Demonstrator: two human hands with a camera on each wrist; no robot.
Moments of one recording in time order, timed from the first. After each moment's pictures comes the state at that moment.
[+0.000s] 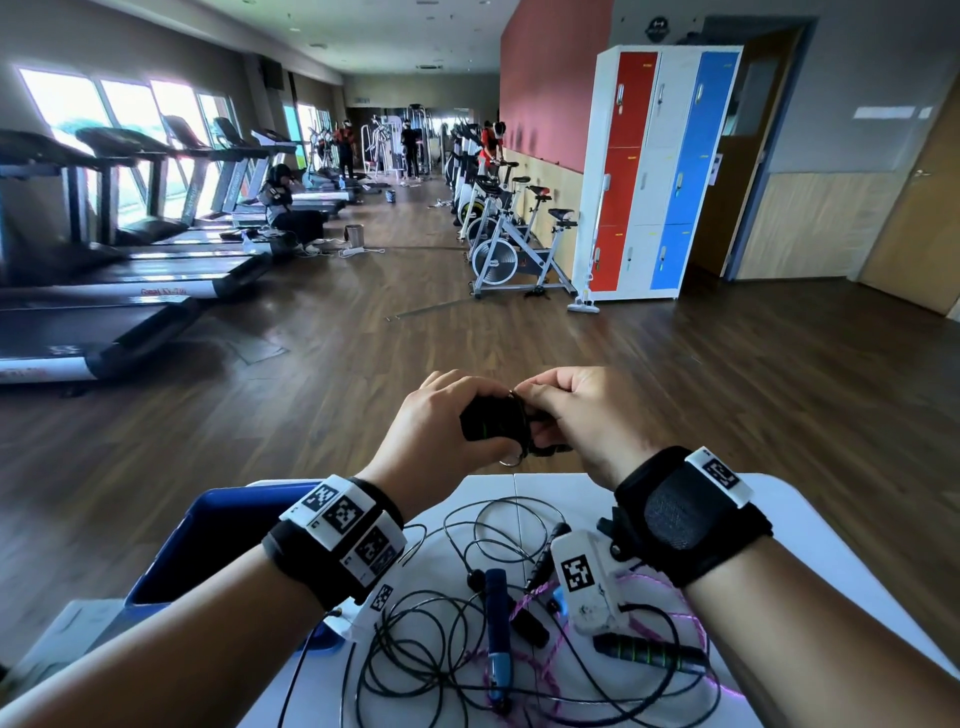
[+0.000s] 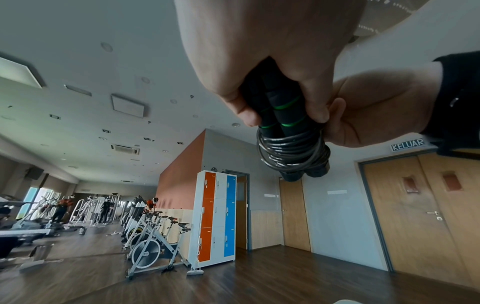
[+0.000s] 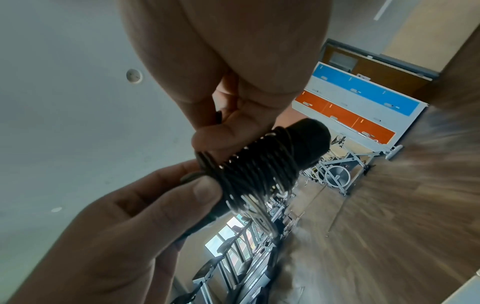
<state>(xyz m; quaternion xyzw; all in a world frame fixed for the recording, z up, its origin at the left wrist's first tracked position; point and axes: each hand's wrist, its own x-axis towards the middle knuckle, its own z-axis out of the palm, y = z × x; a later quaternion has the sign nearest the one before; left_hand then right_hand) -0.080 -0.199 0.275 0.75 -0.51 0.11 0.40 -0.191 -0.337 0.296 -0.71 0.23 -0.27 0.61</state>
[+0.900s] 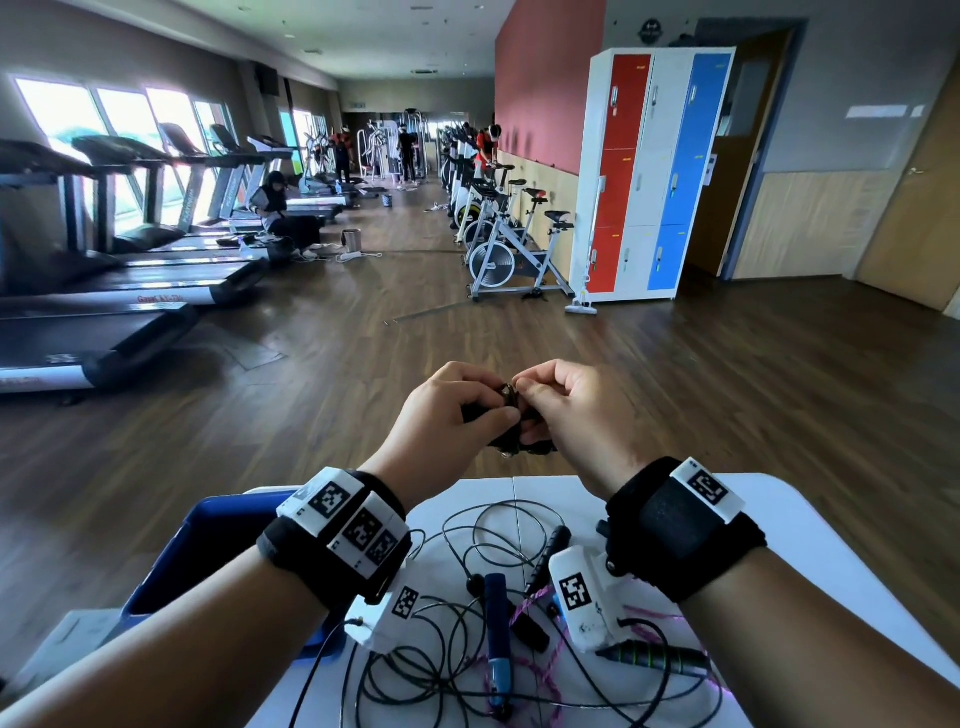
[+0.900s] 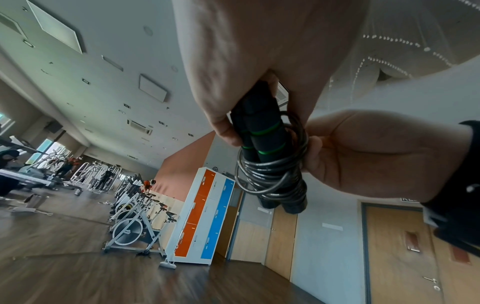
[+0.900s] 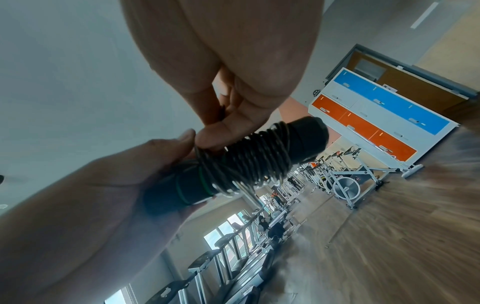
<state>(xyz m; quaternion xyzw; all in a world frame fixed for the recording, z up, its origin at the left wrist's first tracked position) -0.082 -0.210 0.285 0.72 -0.47 -0.03 0.51 -0.195 -0.330 0.297 -0.70 0.22 -0.32 0.59</state>
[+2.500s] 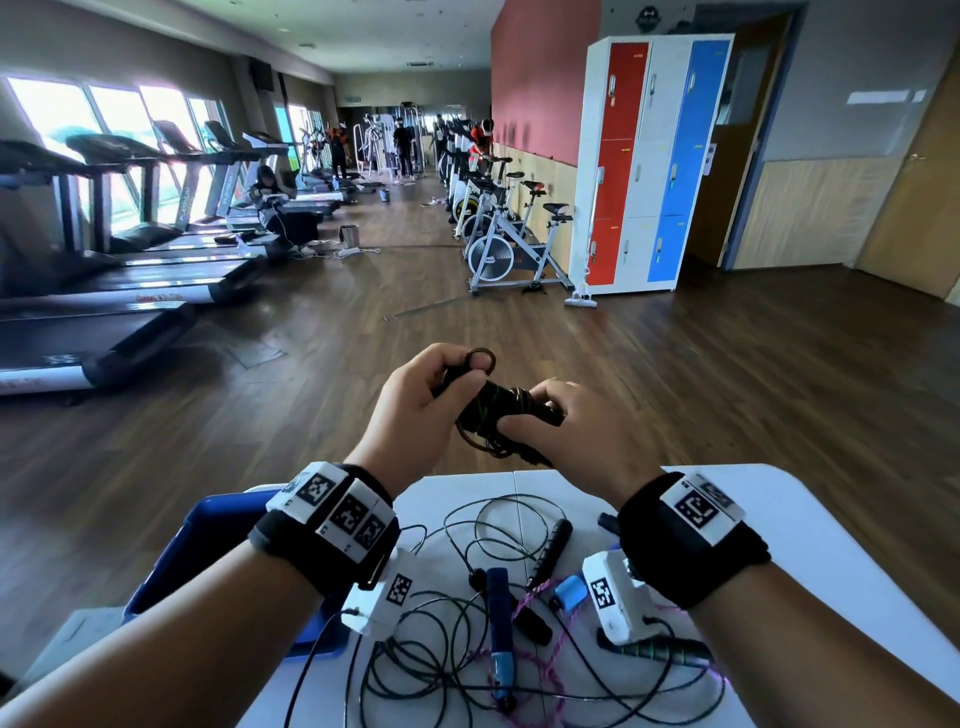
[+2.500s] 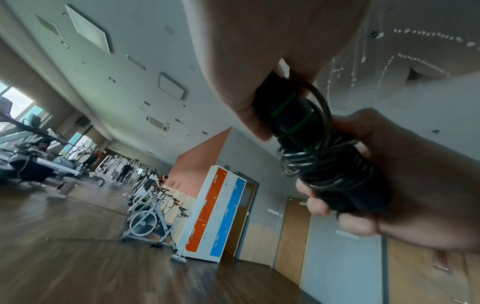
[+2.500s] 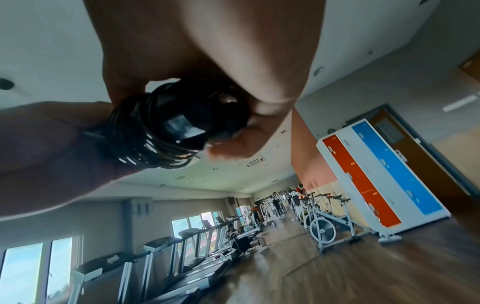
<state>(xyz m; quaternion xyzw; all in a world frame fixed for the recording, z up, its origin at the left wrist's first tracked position) -0.077 -0.203 0.289 0.66 -0.43 -0.04 0.62 -0.204 -0.352 0.271 -0.85 0.21 -0.25 0.40</state>
